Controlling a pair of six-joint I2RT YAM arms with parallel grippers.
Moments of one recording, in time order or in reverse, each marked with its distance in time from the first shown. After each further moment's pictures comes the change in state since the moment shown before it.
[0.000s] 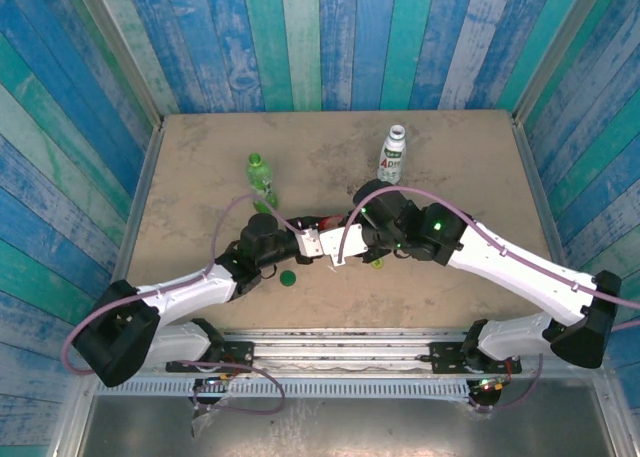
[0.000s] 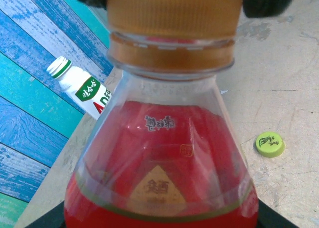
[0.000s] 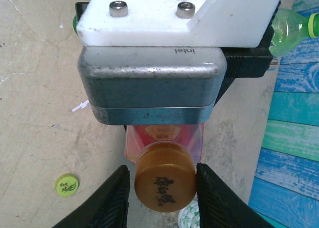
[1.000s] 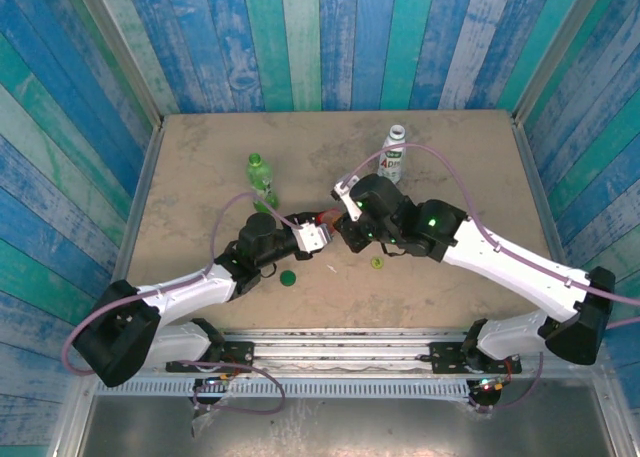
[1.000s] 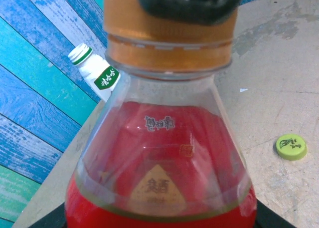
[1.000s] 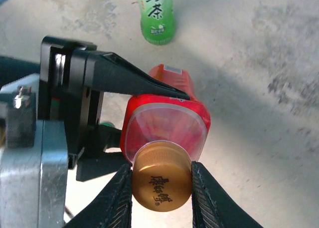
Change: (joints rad) left arm 0.006 0.000 -0.005 0.032 -0.068 -0.049; right arm -0.018 0.034 0.019 0.058 0.047 1.337
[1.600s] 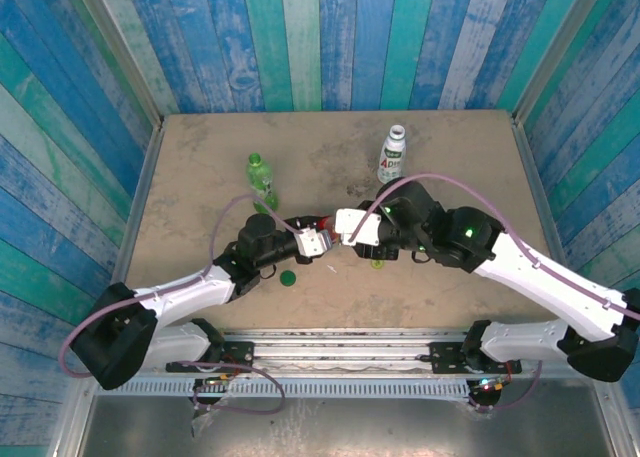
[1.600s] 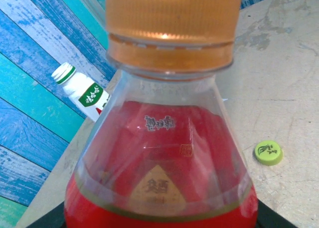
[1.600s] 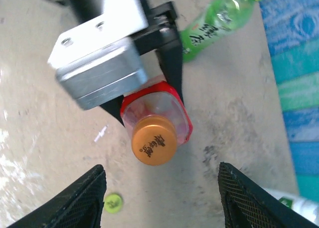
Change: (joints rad) left arm -0.006 -0.019 -0.001 -0.019 0.085 0.023; right arm 0.016 -0.144 -0.012 -0.090 -0.068 -1.019
